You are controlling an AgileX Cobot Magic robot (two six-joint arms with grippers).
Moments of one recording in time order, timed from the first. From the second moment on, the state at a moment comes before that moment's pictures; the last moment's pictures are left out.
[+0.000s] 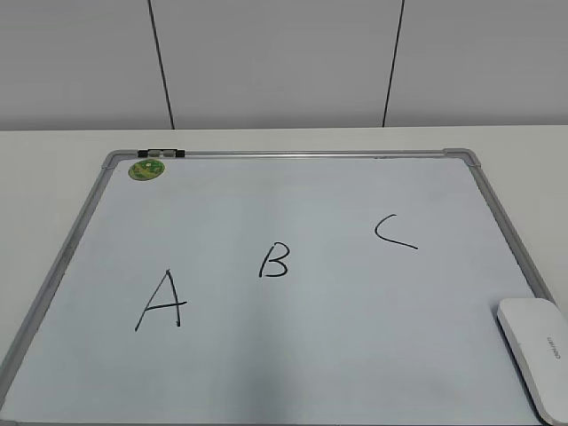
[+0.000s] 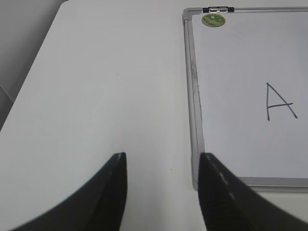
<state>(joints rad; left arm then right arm) 0.00 0.01 -0.51 0.06 1.11 -0.07 0.07 -0.02 -0.49 -0.07 1.14 0.04</state>
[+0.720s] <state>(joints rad) 0.00 0.20 -0.60 0.05 1.06 -0.07 0.07 -0.02 -0.49 -0.07 1.14 0.04</state>
